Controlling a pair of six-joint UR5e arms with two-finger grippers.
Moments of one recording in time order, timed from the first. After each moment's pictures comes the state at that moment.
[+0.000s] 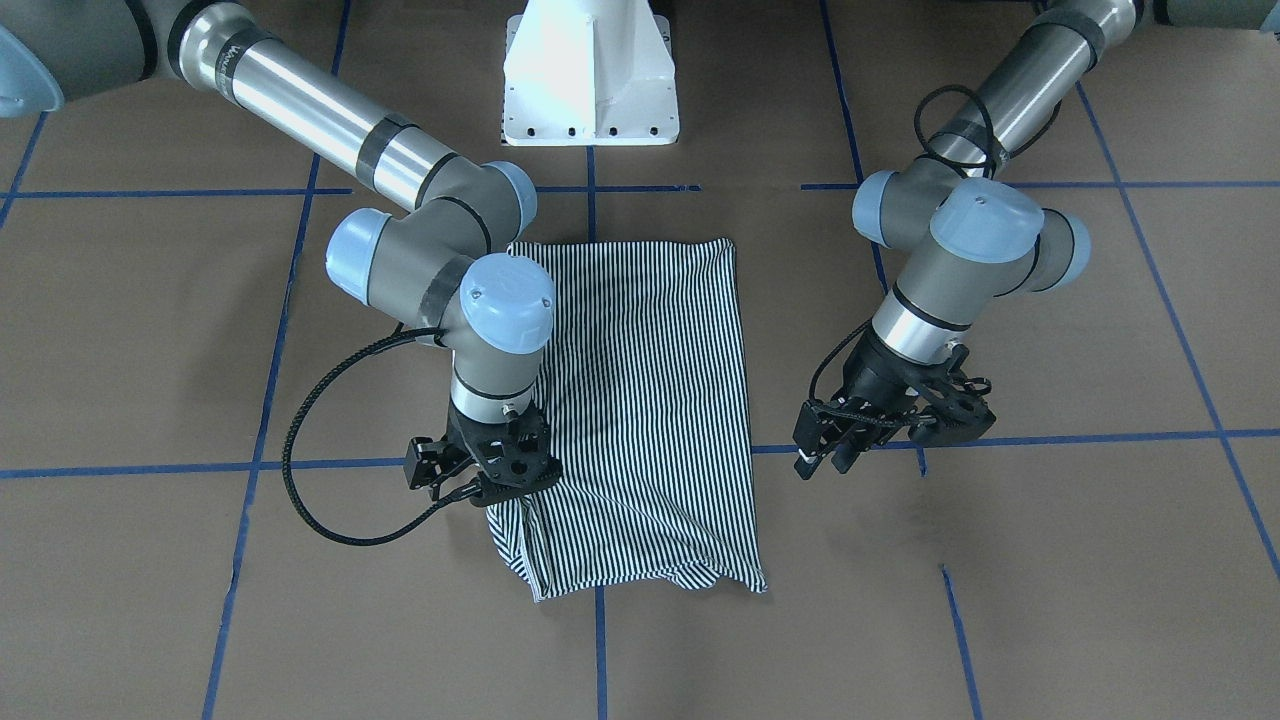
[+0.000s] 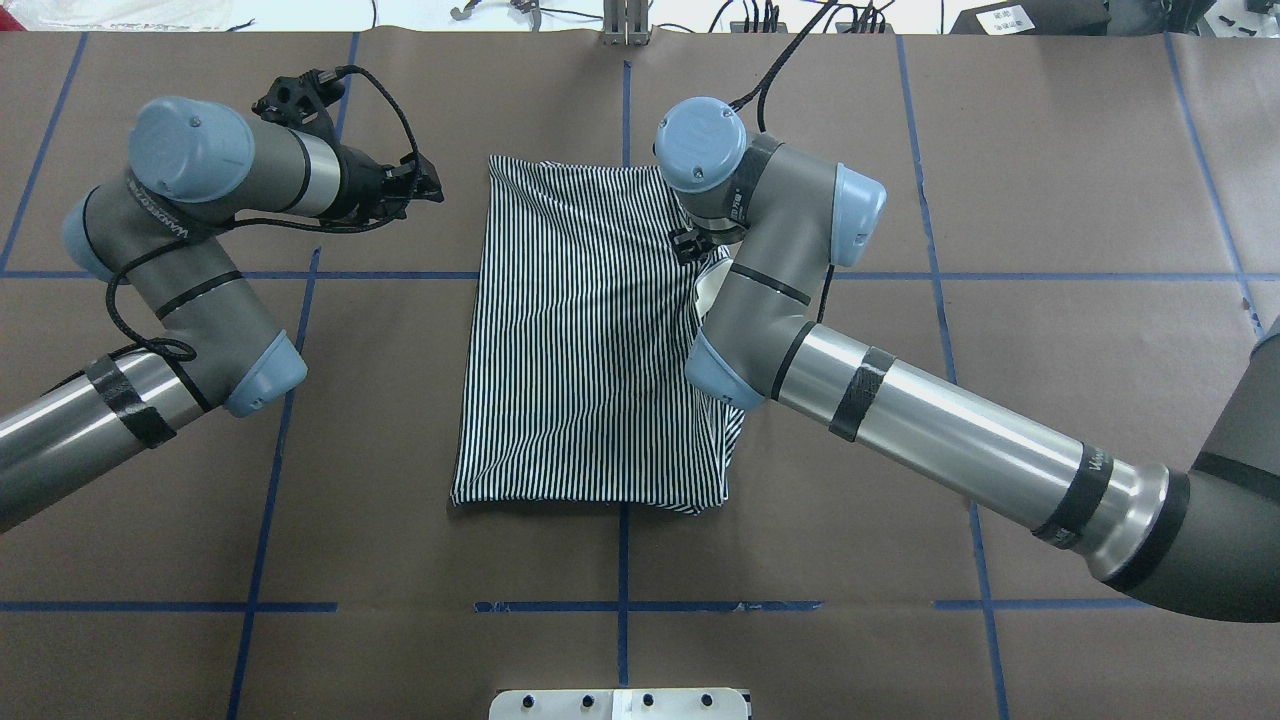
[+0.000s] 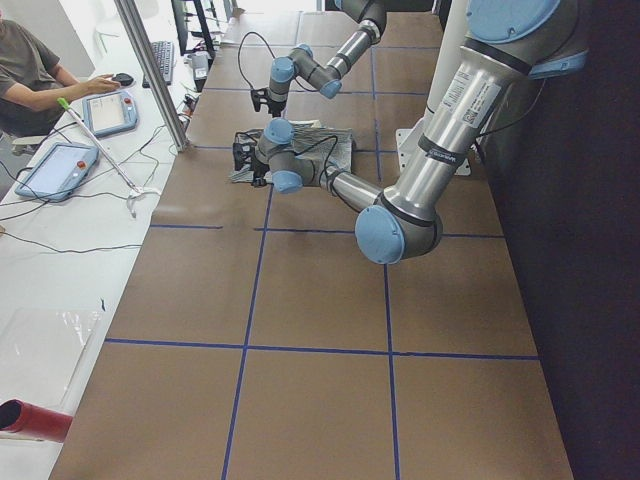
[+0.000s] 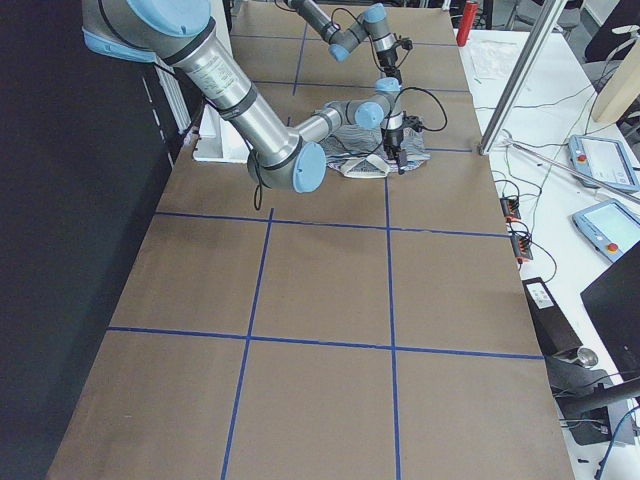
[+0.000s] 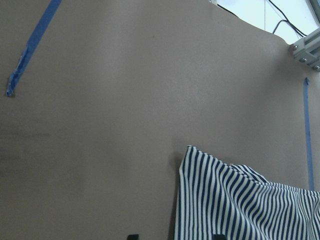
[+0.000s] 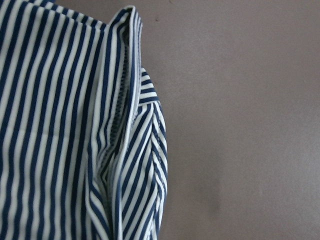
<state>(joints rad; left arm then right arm) -0.81 -2.10 -1.37 -2.38 -1.86 -1.44 0.66 -0.66 1.12 -1.47 1.67 0.68</state>
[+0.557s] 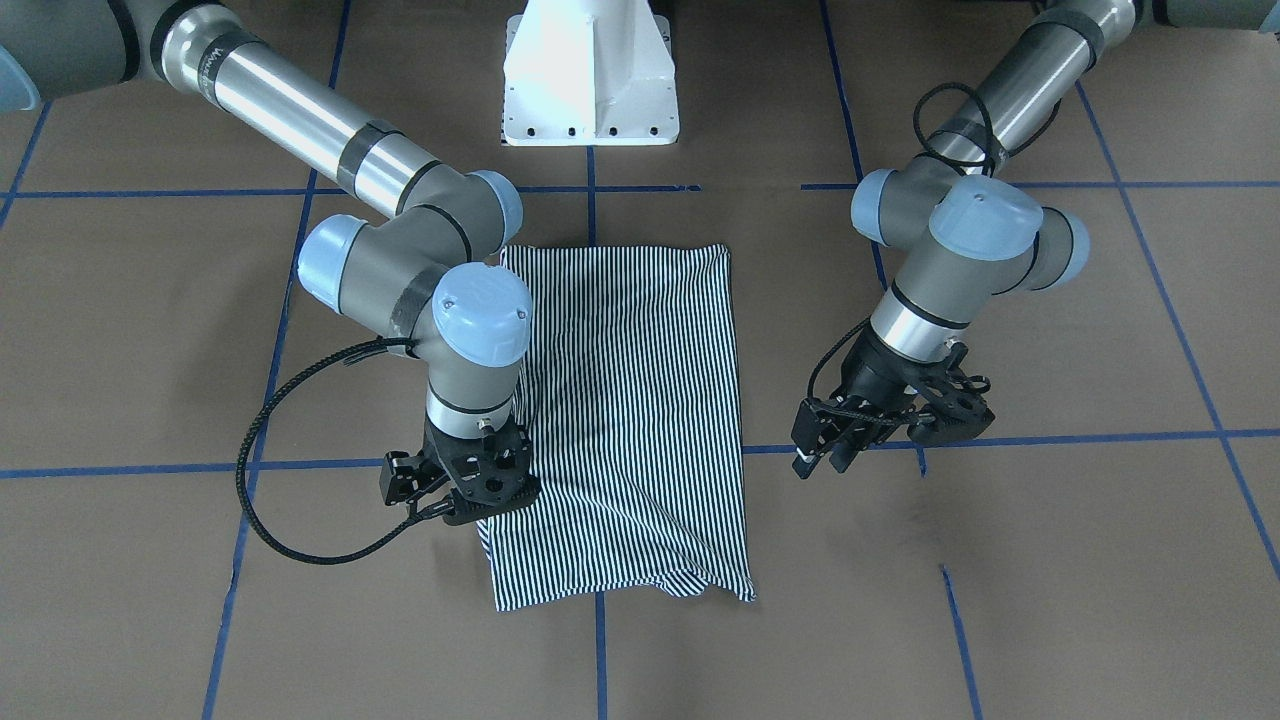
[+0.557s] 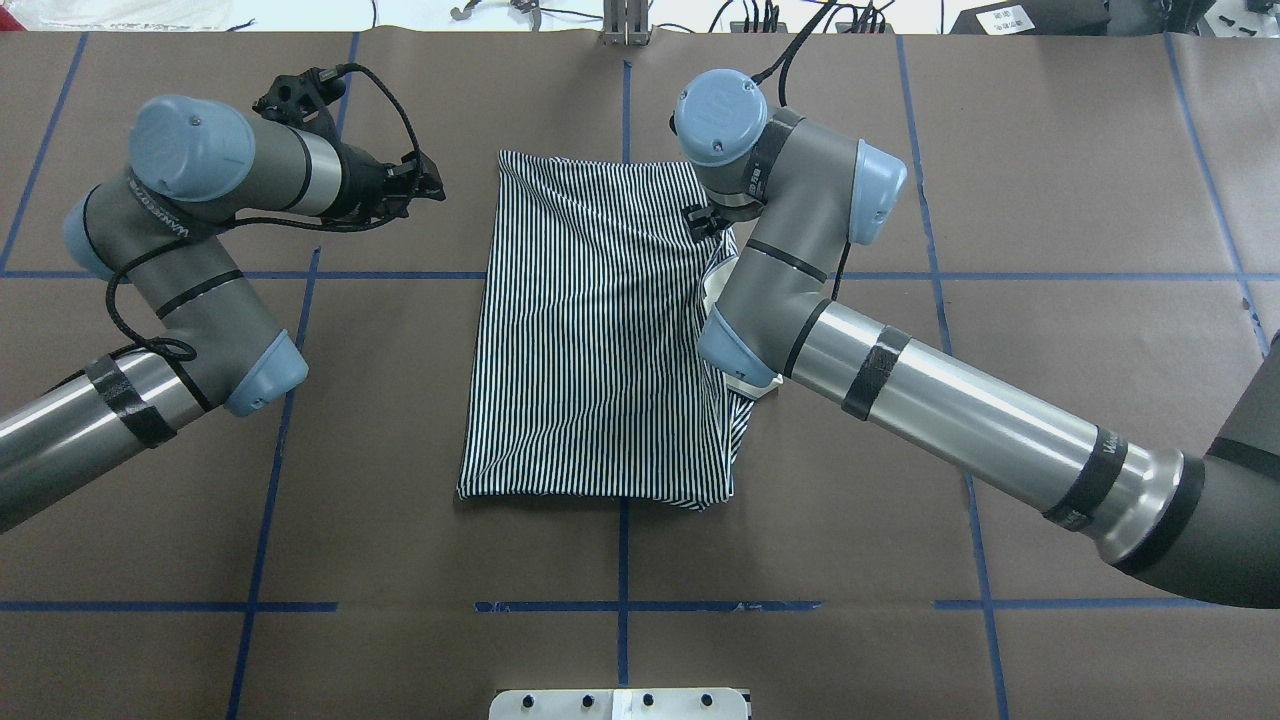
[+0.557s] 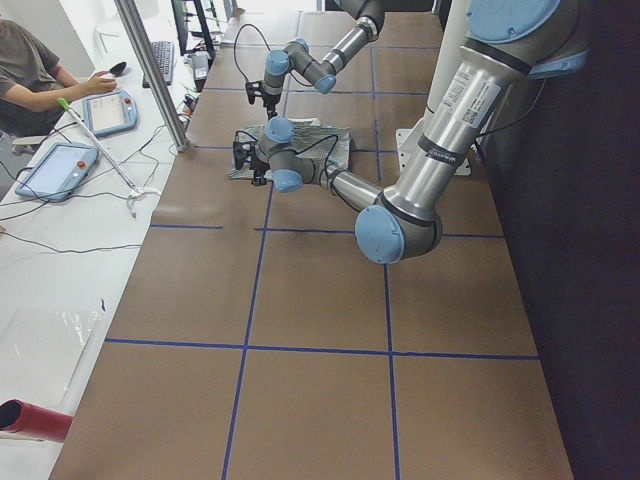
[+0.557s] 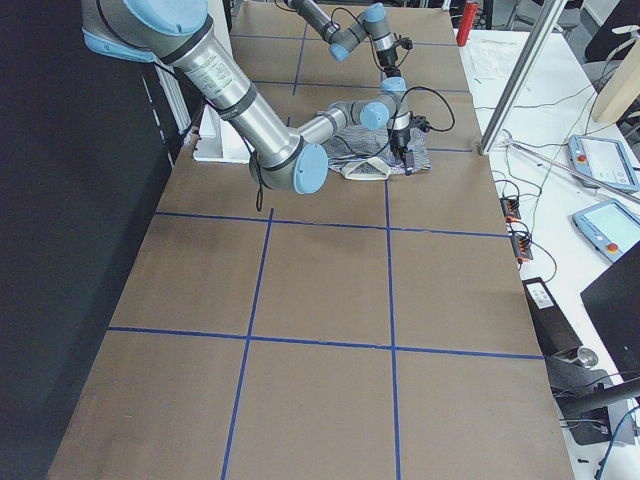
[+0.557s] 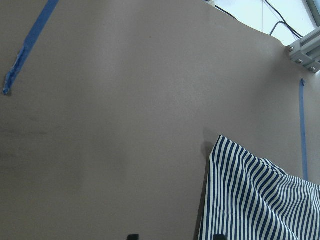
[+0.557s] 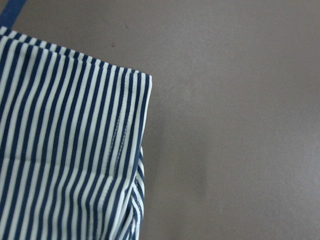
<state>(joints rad) -0.81 -2.11 -1.38 -2.38 -1.86 -1.44 0.70 -0.66 1.12 -1.47 1.67 0.68</state>
